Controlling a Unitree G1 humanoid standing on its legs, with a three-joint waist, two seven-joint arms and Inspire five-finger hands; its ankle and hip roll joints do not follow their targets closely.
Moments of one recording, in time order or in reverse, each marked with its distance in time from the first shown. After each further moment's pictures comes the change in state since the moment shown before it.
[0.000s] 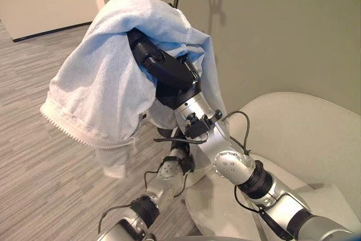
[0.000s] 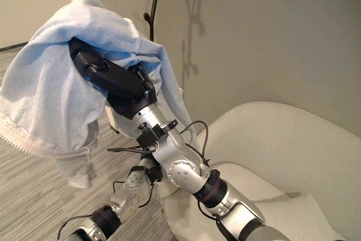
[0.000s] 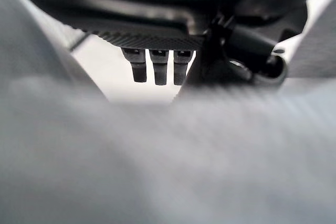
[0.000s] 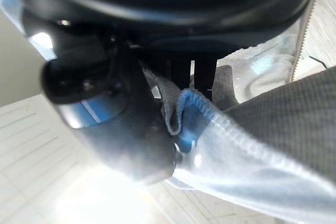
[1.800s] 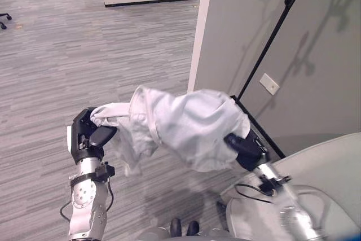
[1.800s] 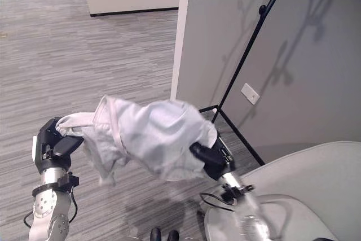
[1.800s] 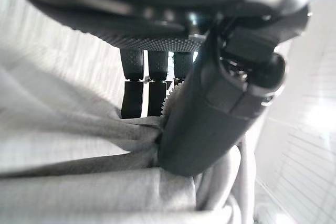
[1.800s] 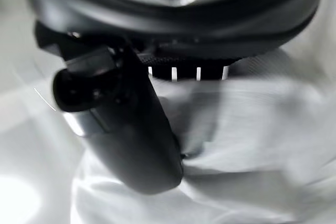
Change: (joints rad) left arm 0.491 0.247 0.777 -0.540 0.205 -0.068 -0.117; right arm 0.805 -0.536 -0.546 0.150 -0.351 0.195 0.447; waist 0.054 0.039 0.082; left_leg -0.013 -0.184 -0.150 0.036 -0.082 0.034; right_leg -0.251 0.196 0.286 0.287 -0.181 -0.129
